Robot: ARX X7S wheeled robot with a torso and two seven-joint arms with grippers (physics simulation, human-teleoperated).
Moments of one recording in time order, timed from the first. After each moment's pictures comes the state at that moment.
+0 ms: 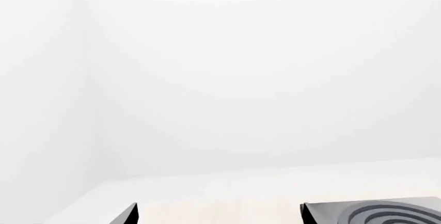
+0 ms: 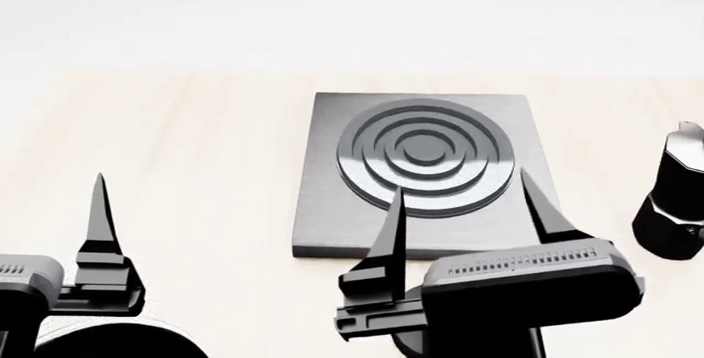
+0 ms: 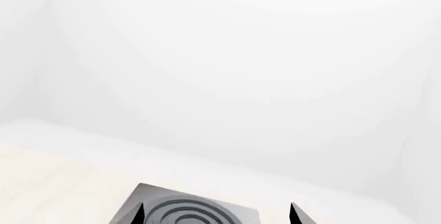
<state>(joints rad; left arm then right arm) -0.24 -0.24 0.18 0.71 -0.13 -0.63 -0.33 0.30 0.24 -0.25 -0.77 0.02 0.81 0.20</state>
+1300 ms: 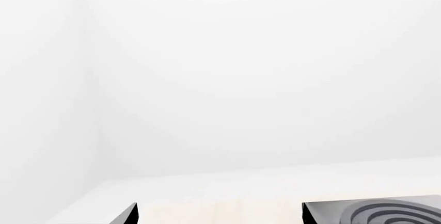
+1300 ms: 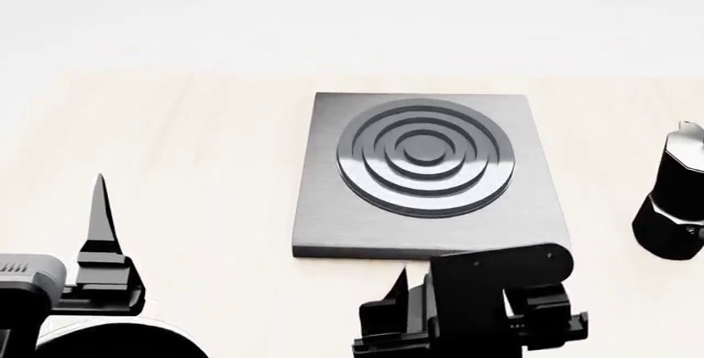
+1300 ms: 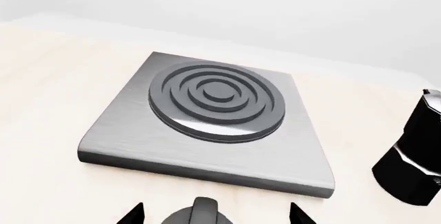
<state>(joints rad) -0.24 -0.26 0.20 0.69 -0.15 -0.62 -0.36 0.37 0.18 -0.19 -0.41 0.17 0.98 0.18</state>
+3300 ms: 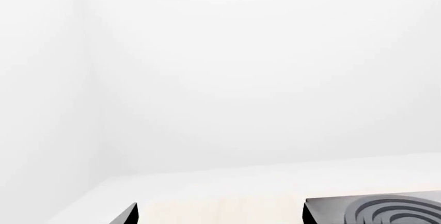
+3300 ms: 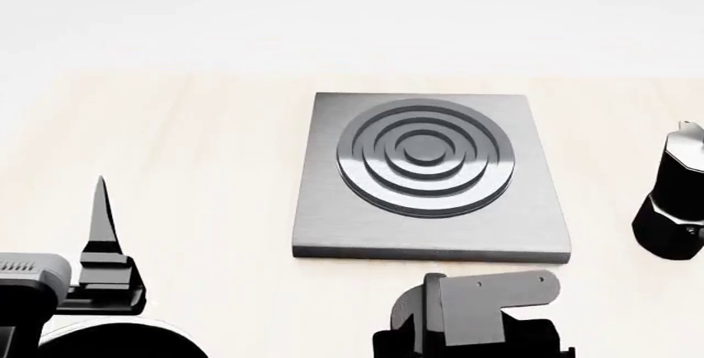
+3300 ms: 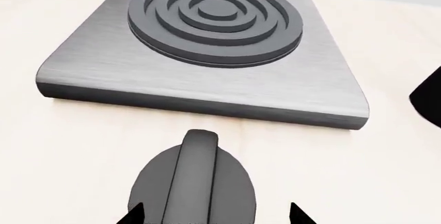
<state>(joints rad) -0.25 -0.29 0.22 0.67 -0.17 -0.60 -0.40 0.40 0.18 -0.19 -0.09 0.24 0.89 0.18</state>
